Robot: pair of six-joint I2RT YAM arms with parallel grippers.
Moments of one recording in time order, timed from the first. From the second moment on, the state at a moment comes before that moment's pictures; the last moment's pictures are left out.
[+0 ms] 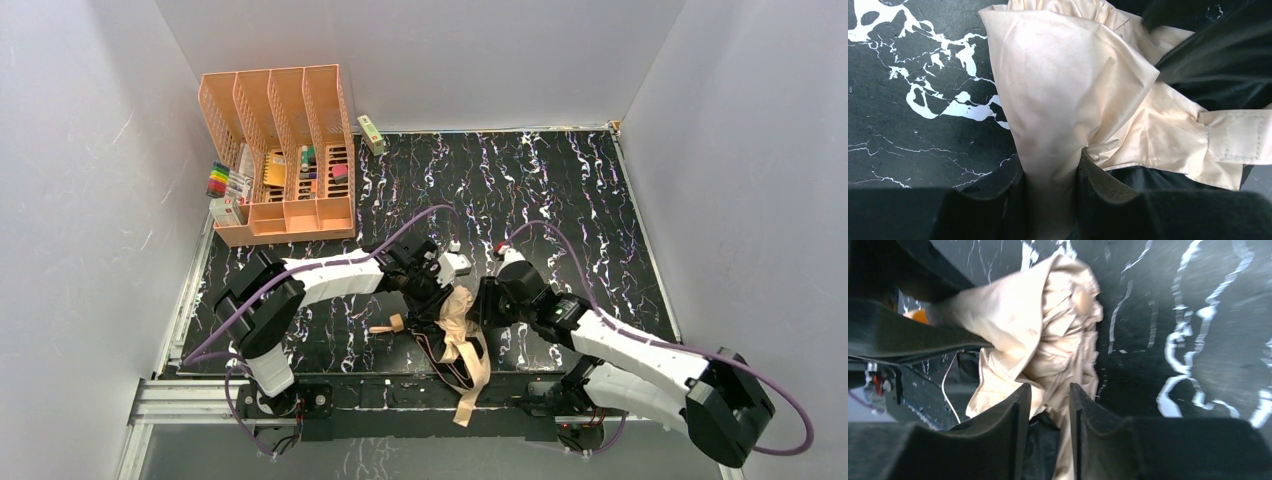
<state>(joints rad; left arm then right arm) -0.88 1.72 1.00 -0.36 0.40 0.13 0.82 0.99 0.40 -0.19 -0.09 0.73</state>
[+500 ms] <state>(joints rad) -0.91 1.62 0.91 -0.29 0.27 0.26 0.72 0.95 0.57 -0.34 0.15 0.44</state>
